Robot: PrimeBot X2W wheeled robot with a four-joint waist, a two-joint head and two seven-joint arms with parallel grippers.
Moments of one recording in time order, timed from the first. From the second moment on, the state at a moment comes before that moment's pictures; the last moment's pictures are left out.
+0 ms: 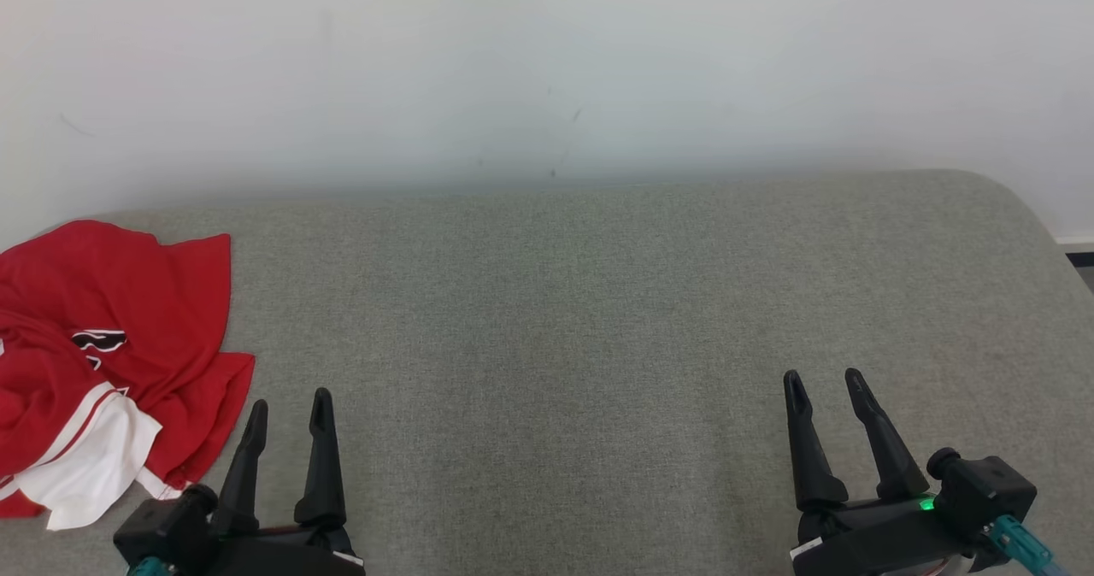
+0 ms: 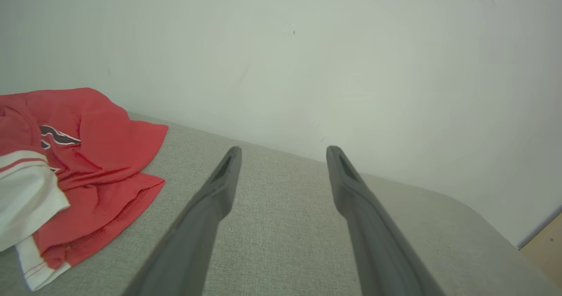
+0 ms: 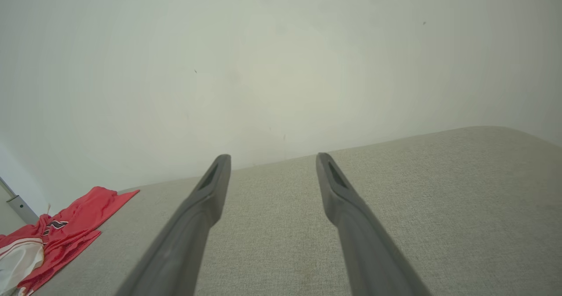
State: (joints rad) left arm -0.06 0.05 -0.04 0.11 -0.44 -0.10 -0.18; right arm -0.03 -0.07 0.10 0.08 0.34 0.13 -0.18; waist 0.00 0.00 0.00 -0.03
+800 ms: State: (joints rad) left arm -0.07 0.05 -0.08 0.14 -0.23 -0.11 -0.23; right arm 0.00 -0.06 0.10 0.05 0.12 0.13 -0.23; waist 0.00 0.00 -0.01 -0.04
